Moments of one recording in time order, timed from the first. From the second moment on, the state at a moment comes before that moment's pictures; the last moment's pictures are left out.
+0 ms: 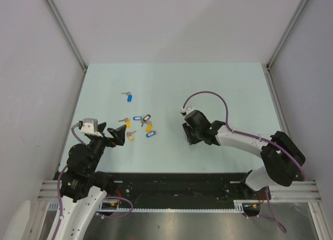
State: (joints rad) left arm -0.32 0.14 0.51 -0.40 -0.07 -0.22; right arm 0.82 1.48 0.86 -0.34 0.12 0.32
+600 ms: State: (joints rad) left arm -0.32 0.15 0.52 -0.41 -0.06 -0.22; right arm 0.76 1.52 0.86 -0.33 0.10 0.44
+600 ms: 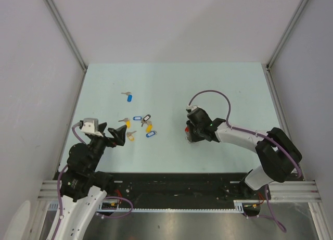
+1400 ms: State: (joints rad) left arm -0.32 0.16 0.52 -0.41 -0.05 -0.22; right arm 0.80 1.58 0.88 -0.31 0.09 0.39
